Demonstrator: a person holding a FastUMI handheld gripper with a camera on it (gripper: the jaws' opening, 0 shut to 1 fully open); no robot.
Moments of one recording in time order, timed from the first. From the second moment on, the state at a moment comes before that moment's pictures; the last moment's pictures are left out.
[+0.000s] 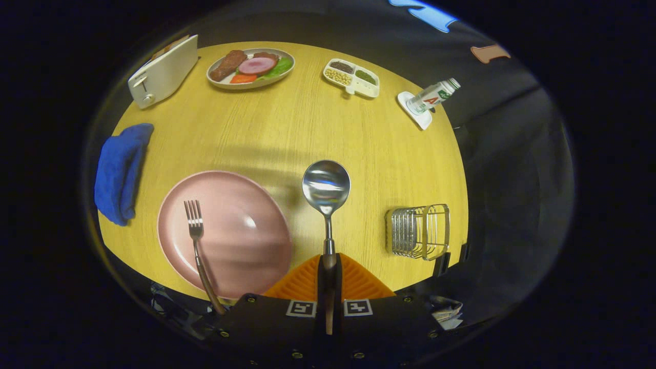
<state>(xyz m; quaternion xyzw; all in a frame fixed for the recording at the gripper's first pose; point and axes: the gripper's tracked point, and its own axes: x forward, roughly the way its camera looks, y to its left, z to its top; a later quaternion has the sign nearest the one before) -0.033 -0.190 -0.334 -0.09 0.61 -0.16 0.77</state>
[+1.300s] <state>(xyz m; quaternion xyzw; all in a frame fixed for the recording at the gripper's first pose) -0.108 -0.348 -0.346 -0.03 0.70 -0.21 0.68</state>
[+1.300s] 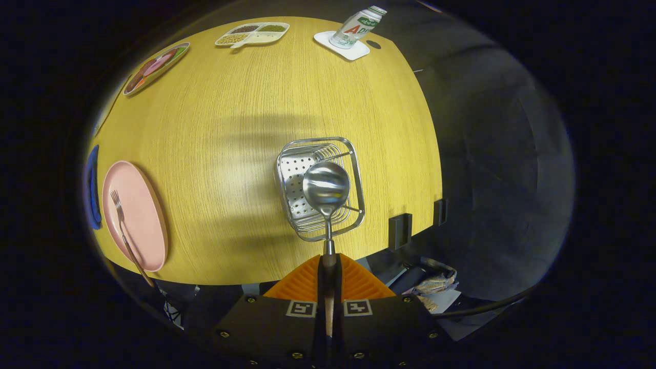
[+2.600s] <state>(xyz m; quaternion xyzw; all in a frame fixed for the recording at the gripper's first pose) -0.070 -0.335 -0.328 -0.02 0.65 -0.21 0.73</state>
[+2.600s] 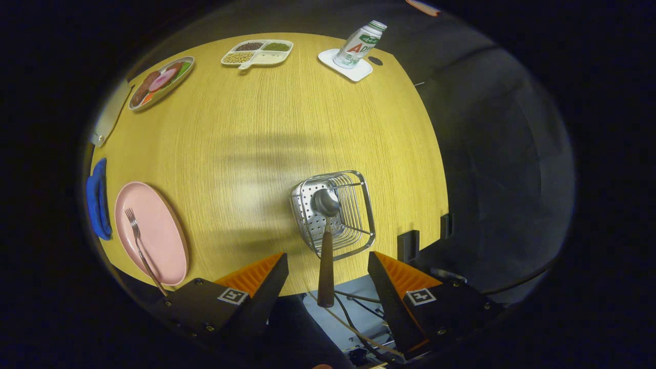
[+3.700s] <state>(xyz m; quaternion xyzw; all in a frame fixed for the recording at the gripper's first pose) -0.029 -0.153 -0.311 -0.07 0.63 -0.16 0.76</state>
